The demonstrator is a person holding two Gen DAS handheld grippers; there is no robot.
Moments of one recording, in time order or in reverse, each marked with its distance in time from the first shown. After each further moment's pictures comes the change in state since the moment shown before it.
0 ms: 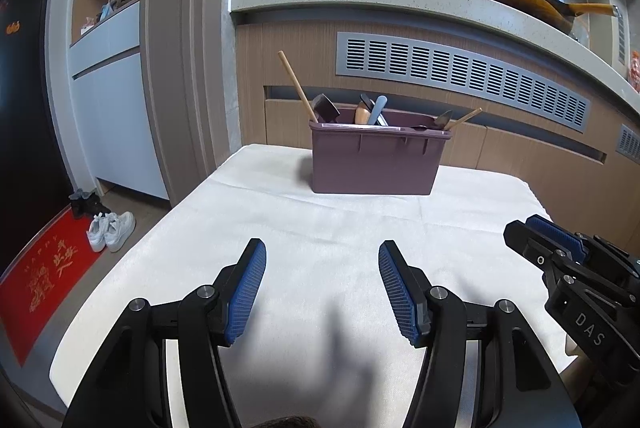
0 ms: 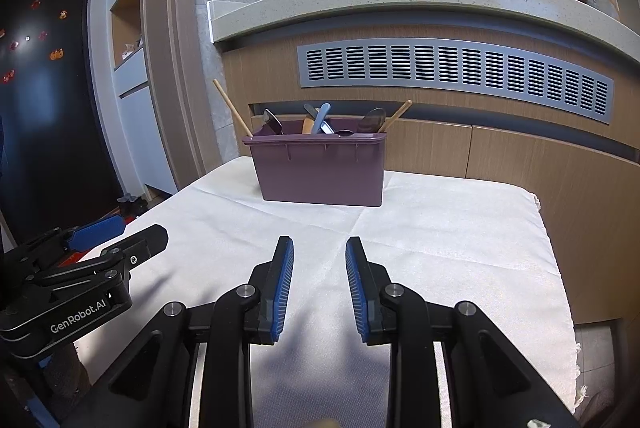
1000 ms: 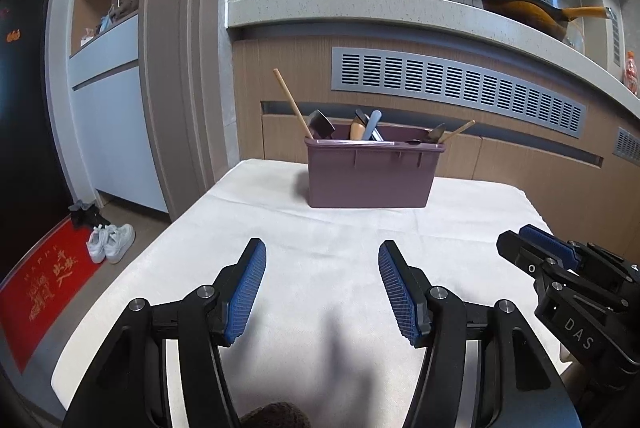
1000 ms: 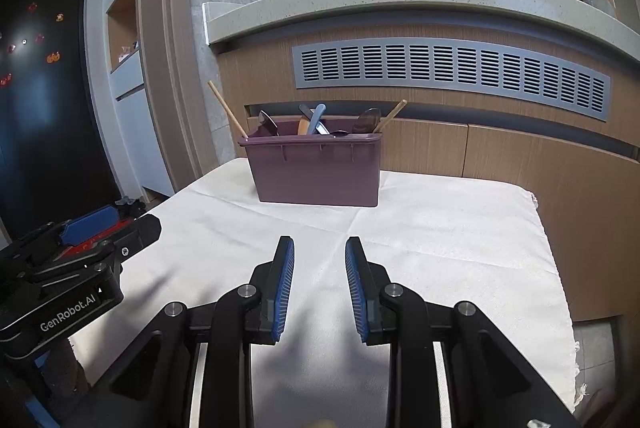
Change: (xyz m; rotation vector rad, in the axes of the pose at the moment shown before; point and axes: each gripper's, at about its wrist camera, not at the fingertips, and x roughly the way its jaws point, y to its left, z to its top) left arm -0.007 -0.006 0.003 0.013 -0.044 -0.002; right arm -0.001 0.000 0.001 0.009 -0.003 -0.012
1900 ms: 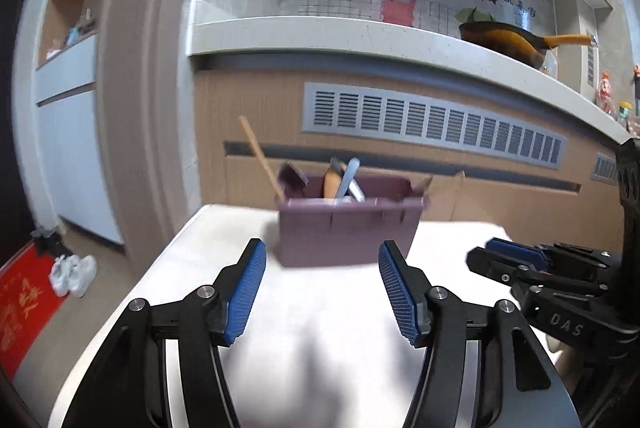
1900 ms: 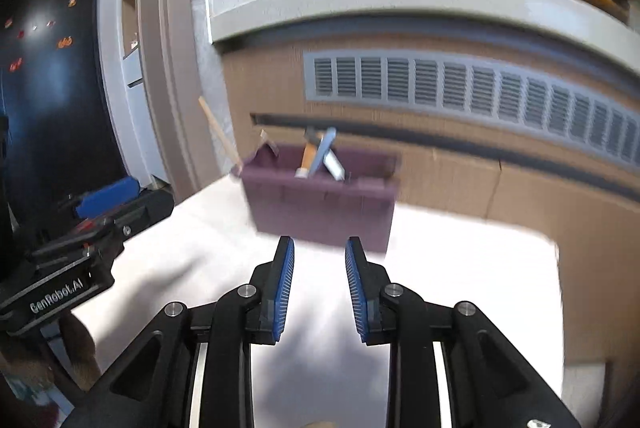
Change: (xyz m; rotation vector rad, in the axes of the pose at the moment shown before) left arm 0.030 0.011 0.038 0.009 -0.096 -0.119; right arm 0.046 -0.011 0.054 -0.048 0.057 0.063
